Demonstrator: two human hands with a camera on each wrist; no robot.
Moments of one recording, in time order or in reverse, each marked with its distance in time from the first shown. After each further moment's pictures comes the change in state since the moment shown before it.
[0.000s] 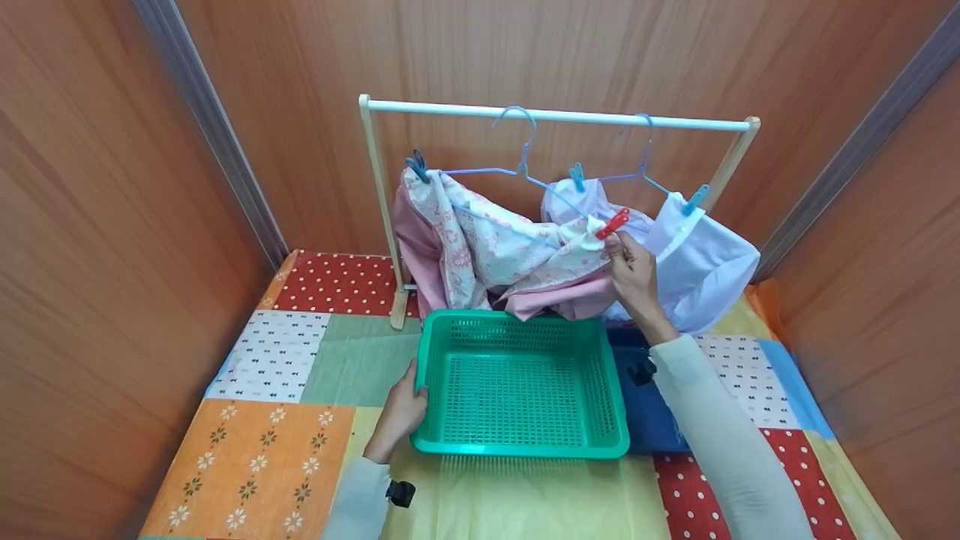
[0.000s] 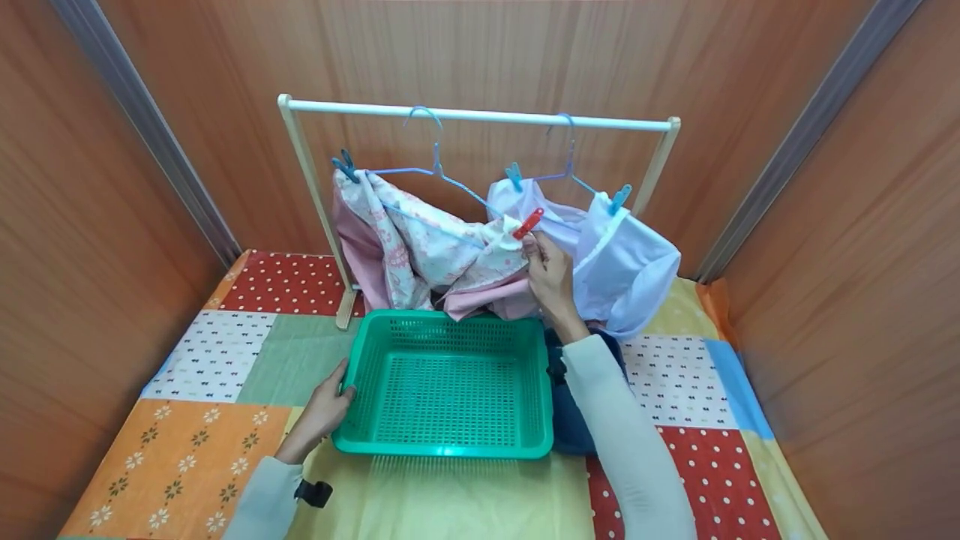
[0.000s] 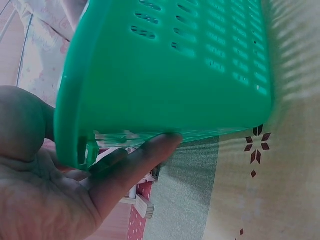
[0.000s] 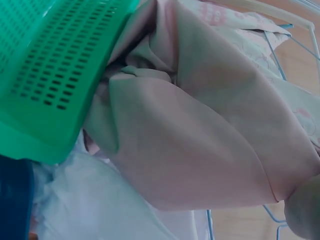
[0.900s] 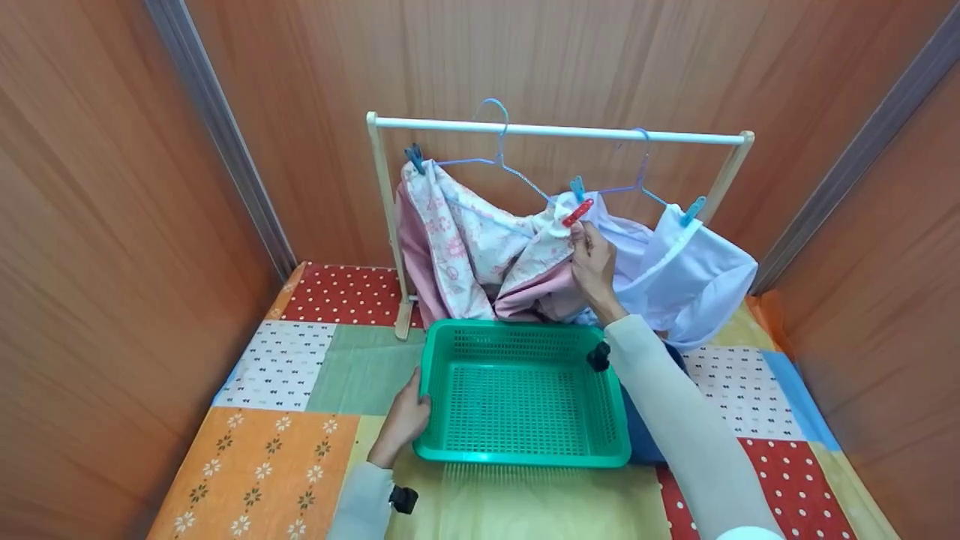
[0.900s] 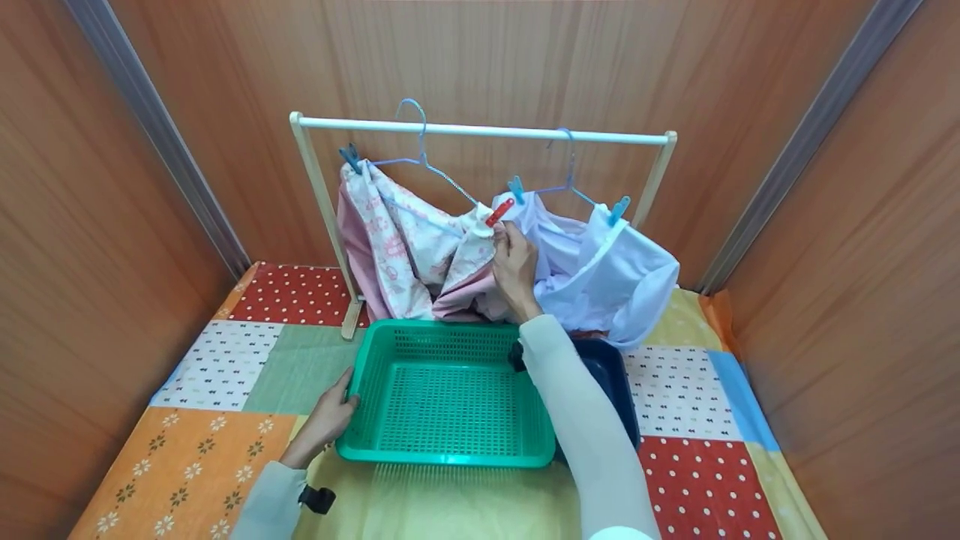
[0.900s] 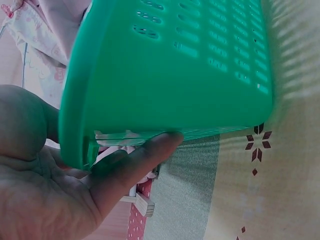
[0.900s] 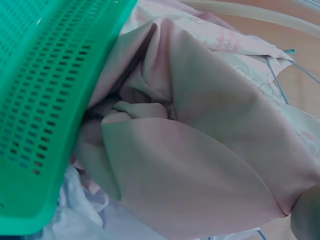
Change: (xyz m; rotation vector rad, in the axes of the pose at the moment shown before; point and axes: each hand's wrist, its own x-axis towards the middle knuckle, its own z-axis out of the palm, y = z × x) left_hand 0.000 0.002 -0.001 -0.019 -0.003 0.023; right_hand 0.028 -0.004 0.061 0.009 0.086 0.052
